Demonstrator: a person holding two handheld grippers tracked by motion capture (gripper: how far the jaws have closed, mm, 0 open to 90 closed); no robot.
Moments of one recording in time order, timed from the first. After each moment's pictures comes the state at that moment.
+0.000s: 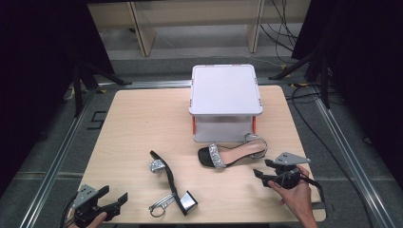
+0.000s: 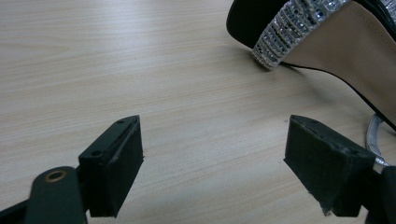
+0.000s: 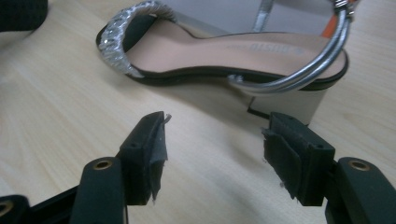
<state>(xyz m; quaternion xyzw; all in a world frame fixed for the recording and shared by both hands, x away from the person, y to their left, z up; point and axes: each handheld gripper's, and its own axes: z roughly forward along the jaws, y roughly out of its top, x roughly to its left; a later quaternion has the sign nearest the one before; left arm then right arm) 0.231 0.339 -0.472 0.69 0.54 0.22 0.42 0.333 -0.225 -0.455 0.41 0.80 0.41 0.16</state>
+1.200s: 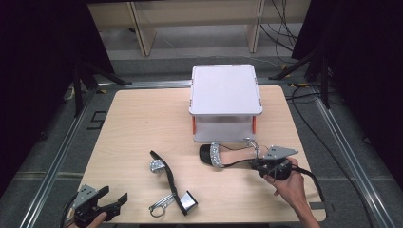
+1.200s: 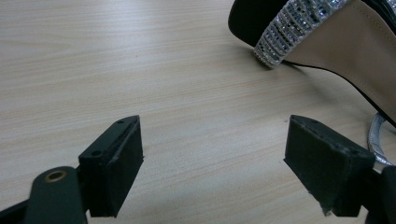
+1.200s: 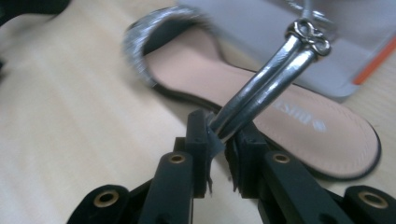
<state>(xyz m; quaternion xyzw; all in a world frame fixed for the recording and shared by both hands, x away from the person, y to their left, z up) 0.231 0.340 -0.473 0.69 0.54 0.22 0.42 0.349 -0.205 -0.447 0.32 0.85 0.40 0.14</state>
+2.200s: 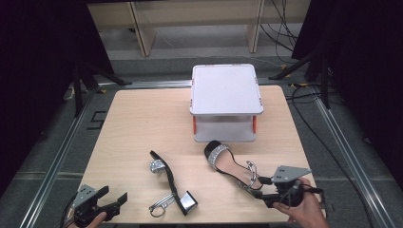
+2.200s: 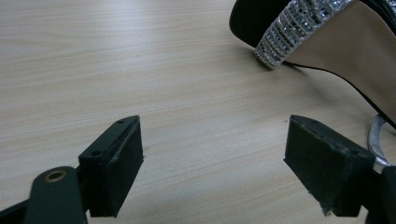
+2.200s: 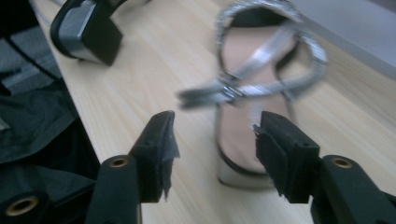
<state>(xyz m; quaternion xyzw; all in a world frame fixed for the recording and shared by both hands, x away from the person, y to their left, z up) 0.231 0.341 -0.472 0.69 0.55 0.22 0.42 0.287 -0.216 -0.423 0.29 0.87 0.40 0.09</state>
